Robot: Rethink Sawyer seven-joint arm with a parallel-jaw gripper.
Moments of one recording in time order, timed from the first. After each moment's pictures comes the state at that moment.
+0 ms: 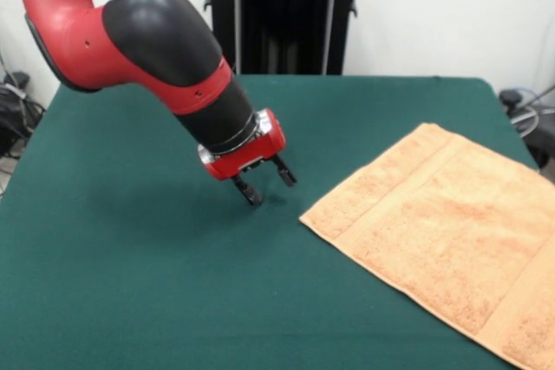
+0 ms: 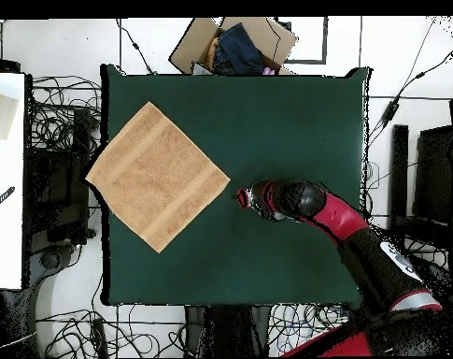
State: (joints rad) arm -0.88 -0.27 0.54 1.66 -0.24 0.61 1.14
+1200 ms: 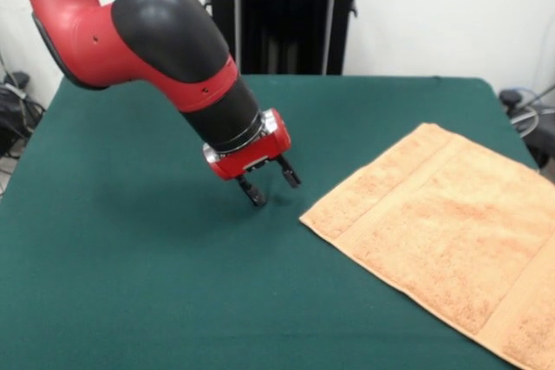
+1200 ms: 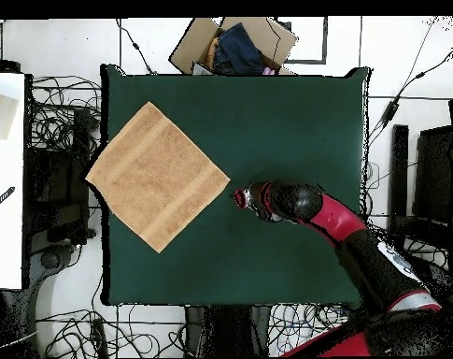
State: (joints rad) arm -0.88 -0.28 0.55 1.68 -0.24 0.57 1.14
